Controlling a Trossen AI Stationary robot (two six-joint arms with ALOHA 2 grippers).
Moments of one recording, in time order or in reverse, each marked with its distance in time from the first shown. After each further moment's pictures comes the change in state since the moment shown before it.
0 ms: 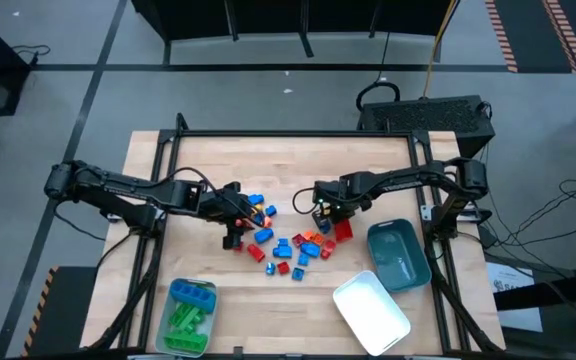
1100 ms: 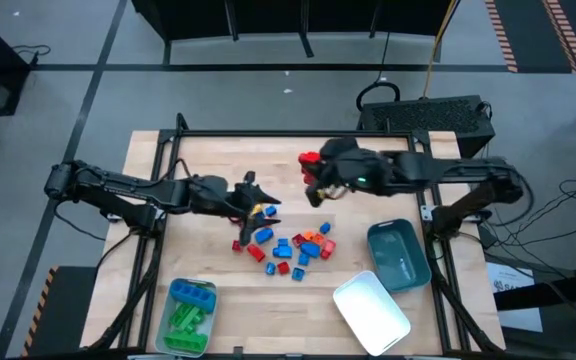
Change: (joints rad) left arm 0.000 0.000 0.000 0.592 0.058 0.084; right arm 0.194 -0.268 0.536 0.100 0.543 -0.550
